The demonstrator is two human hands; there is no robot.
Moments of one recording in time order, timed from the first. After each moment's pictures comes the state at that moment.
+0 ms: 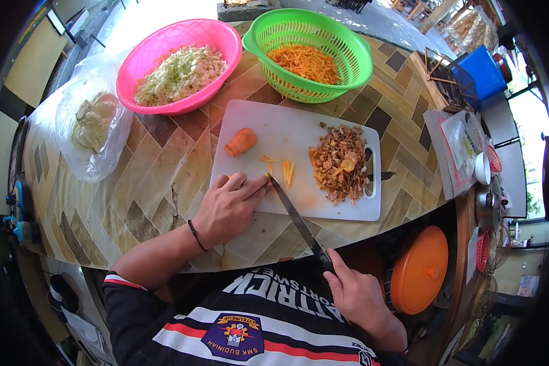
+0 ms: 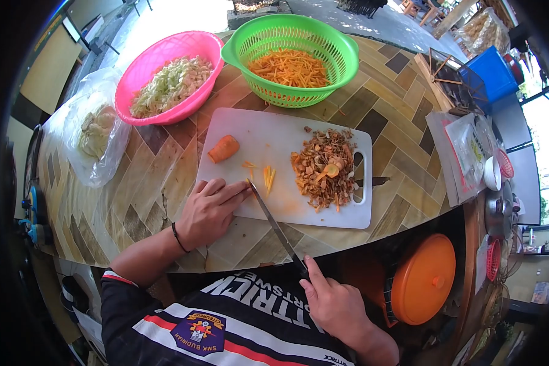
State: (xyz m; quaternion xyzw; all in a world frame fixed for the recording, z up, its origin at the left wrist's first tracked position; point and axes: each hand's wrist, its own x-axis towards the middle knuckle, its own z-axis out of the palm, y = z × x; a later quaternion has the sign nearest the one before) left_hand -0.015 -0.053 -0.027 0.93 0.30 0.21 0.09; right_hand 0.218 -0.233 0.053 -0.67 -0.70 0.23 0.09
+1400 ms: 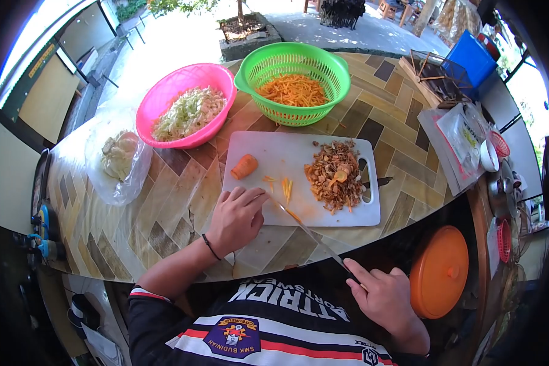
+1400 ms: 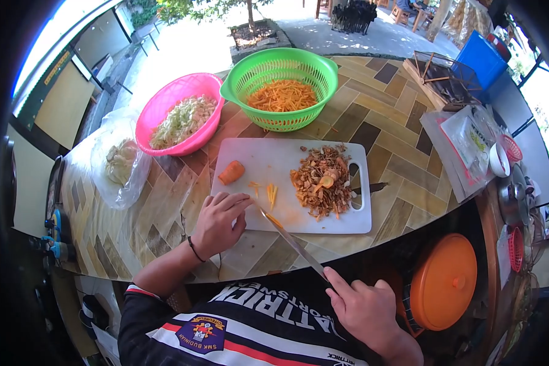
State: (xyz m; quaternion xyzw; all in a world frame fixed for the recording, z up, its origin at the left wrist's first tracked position) left_hand -0.006 -0.053 -0.016 0.90 0.35 0.24 0.09; right_hand 0.246 -0.252 0.075 -0.67 -0.74 0.08 0.04
